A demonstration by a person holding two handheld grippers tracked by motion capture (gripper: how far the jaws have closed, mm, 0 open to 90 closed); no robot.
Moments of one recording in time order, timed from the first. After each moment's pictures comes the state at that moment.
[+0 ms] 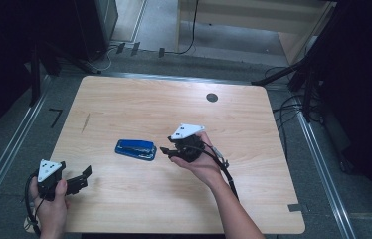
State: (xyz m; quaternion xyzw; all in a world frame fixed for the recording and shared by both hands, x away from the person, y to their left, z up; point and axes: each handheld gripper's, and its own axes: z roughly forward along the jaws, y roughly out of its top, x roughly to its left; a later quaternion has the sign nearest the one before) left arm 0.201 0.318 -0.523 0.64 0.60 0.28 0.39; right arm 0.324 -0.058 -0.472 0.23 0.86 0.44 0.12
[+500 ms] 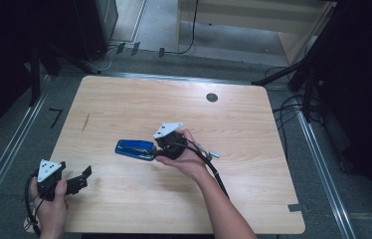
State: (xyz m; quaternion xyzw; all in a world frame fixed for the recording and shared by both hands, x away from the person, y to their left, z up) left arm 0.201 0.318 -0.523 0.64 0.60 0.28 0.39; right arm 0.341 -0.013 -0.489 0.21 0.88 0.41 0.09
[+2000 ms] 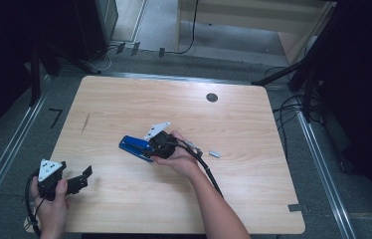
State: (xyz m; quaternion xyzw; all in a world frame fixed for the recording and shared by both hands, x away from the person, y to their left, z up) left arm 0.202 0.317 -0.524 0.65 0.60 0.28 0.39; right arm 0.355 0.012 -0.512 0.18 0.91 0.37 0.07
